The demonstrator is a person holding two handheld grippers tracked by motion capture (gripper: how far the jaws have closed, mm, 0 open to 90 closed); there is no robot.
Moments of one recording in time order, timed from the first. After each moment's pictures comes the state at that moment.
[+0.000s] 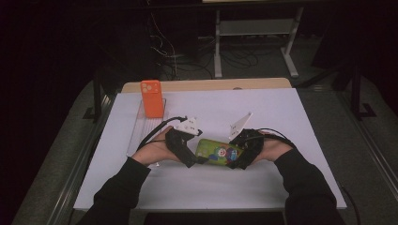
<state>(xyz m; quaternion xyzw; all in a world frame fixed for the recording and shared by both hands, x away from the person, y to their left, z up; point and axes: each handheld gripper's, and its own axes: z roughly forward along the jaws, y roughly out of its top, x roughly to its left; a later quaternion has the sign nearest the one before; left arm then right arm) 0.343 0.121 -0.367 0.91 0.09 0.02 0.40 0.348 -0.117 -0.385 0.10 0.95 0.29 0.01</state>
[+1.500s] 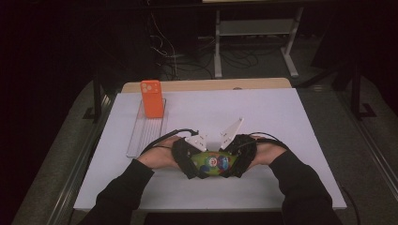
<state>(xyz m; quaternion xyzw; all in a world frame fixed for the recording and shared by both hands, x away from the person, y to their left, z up) 0.335 0.108 -0.390 0.94 0.00 -0.04 0.34 0.332 -0.094 -0.377 0.03 0.95 0.31 -0.02</state>
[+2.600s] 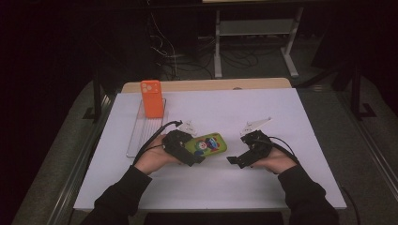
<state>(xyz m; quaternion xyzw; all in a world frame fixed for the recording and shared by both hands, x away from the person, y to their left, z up) 0.347 0.131 -0.385 0.91 0.23 0.04 0.34 0.331 -0.141 -0.402 0.33 0.87 0.37 0.05</state>
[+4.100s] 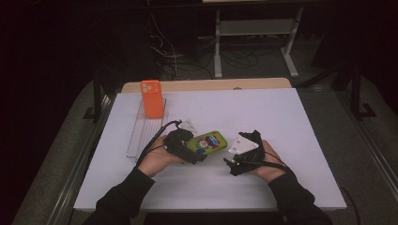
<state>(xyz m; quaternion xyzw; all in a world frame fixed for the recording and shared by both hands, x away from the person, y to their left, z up) 0.347 0.127 -0.385 0.91 0.25 0.04 0.33 0.302 -0.112 -0.421 0.21 0.87 0.32 0.32</state>
